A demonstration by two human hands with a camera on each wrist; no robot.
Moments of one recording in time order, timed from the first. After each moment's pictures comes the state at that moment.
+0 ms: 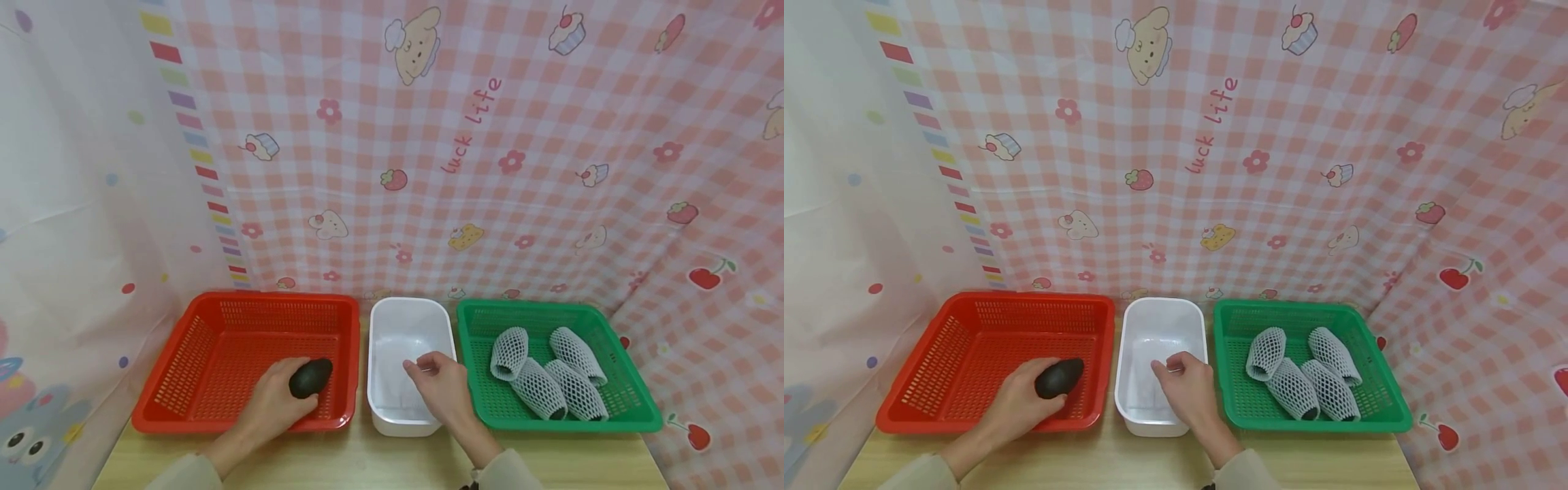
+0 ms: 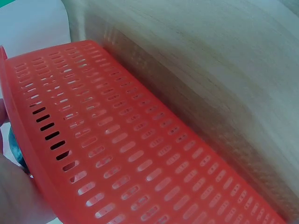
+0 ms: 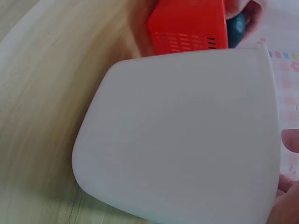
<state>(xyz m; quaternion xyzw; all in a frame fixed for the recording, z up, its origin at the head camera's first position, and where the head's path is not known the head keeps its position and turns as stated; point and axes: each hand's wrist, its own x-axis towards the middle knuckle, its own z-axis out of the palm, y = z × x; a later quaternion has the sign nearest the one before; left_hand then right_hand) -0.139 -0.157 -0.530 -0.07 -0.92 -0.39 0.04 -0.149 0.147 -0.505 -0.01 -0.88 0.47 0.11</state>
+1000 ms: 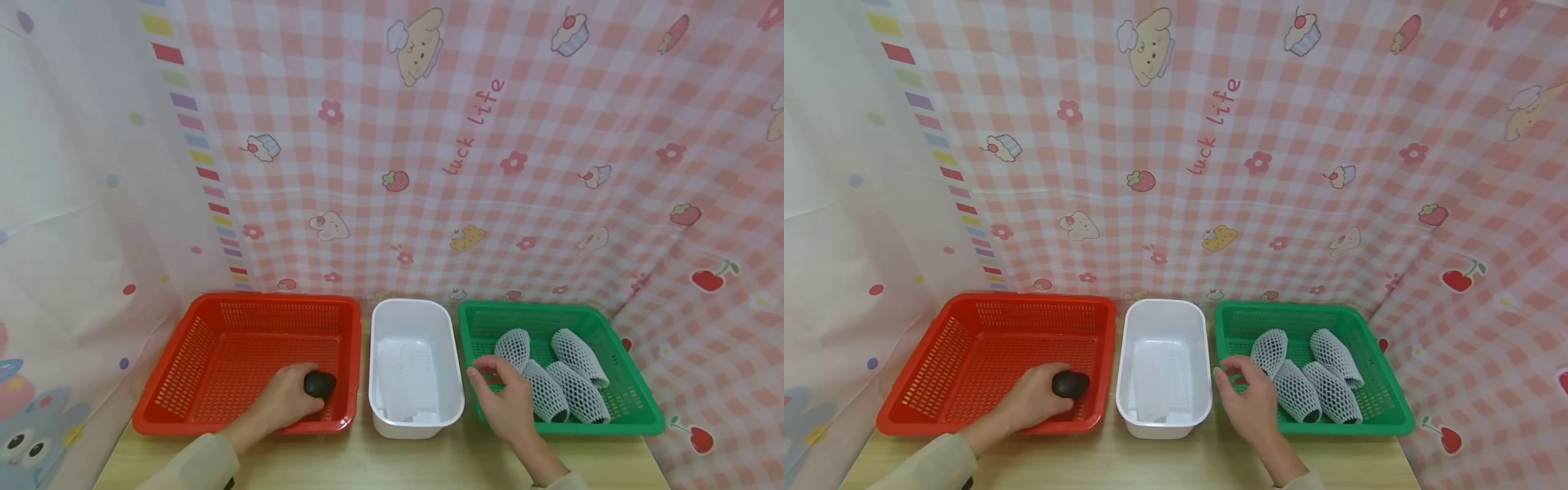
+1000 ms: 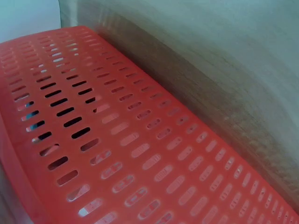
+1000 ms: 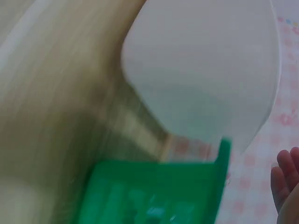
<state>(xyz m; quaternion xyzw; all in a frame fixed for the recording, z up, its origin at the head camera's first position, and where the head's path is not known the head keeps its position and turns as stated) -0.162 -0.152 -0.541 -0.08 -0.93 -0.36 -0.05 -0.134 0.236 -0.511 0.15 -0.83 0.43 0.32</state>
